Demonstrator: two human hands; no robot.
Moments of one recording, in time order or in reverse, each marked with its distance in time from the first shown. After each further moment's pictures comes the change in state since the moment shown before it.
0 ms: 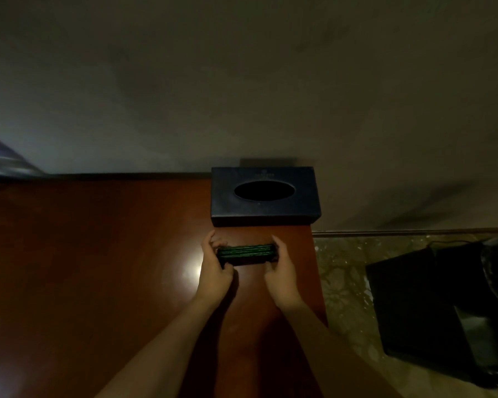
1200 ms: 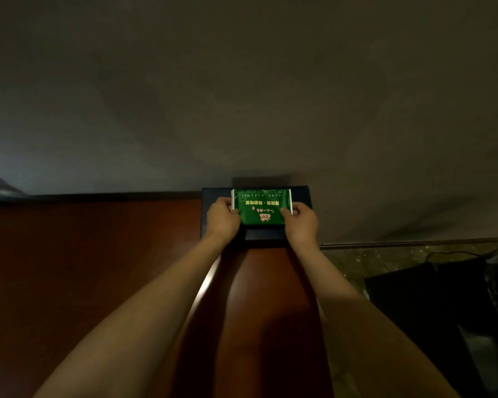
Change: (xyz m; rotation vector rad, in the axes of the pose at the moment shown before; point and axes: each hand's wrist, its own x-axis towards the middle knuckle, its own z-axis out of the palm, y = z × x) left_hand 0.117 0.110 0.015 0.302 0.075 -0.028; right_hand 0.112 -0.080 -0.052 -0.007 0.239 -0.015
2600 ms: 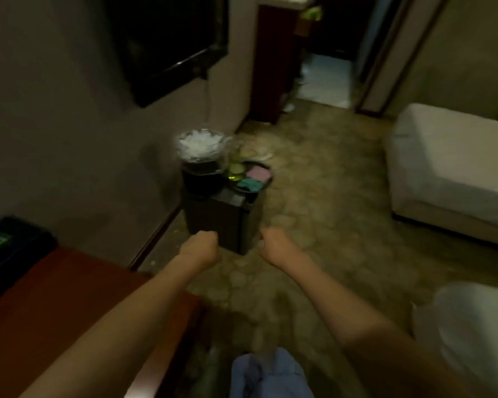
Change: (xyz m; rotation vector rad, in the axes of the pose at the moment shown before) left_hand -0.491 0.015 0.114 1.038 -0.839 1.194; right_hand -0.507 0.219 -0.276 -0.508 0.400 0.376
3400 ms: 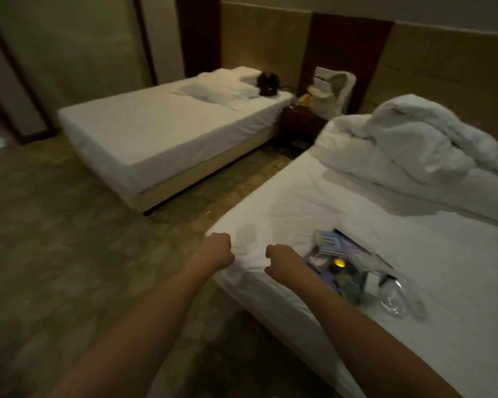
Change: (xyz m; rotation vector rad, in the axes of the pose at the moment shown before) left_hand -0.015 0.679 0.212 0.392 -0.264 1.101; right_hand -0.364 0.509 -0.078 0.305 0.329 1.140
